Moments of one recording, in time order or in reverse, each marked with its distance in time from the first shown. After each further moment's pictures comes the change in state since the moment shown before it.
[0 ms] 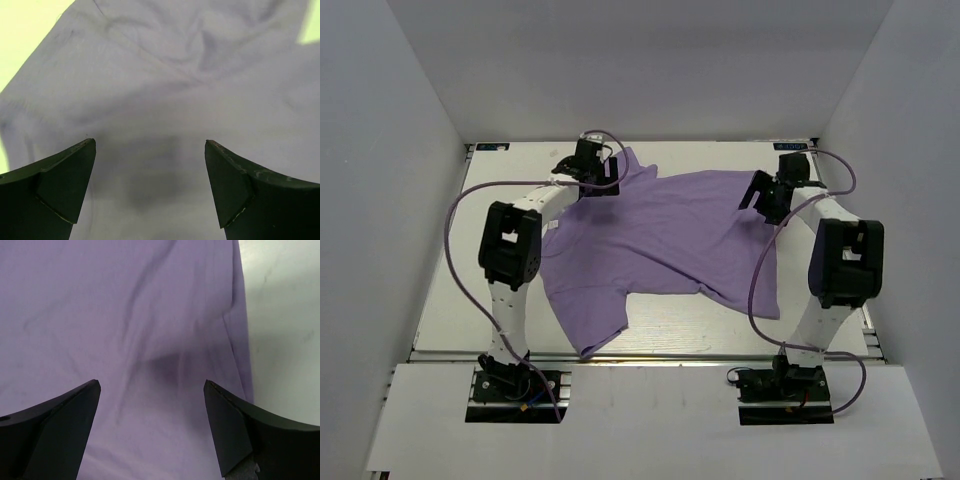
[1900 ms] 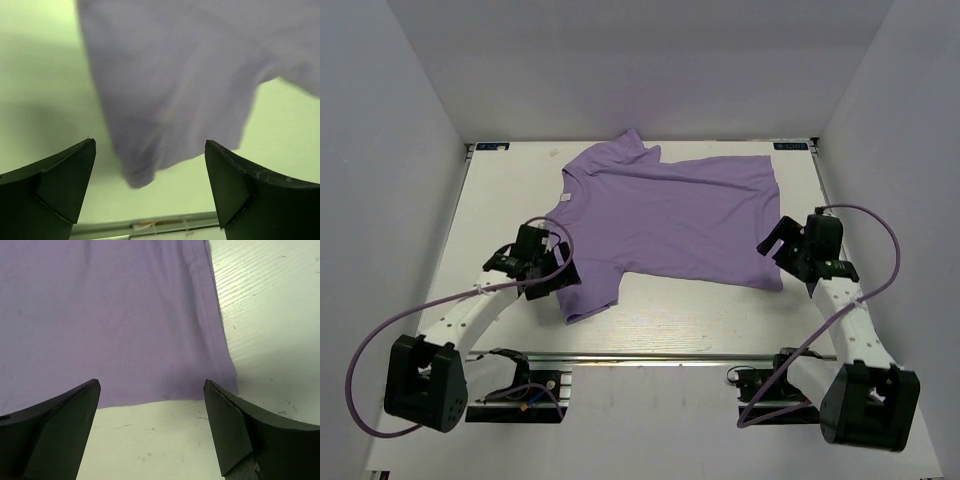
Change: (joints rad) left arm 0.072 -0.899 -0.887 -0.244 0.201 -0.283; right arm -0.061 -0.716 -0.551 -0.027 0.027 0.079
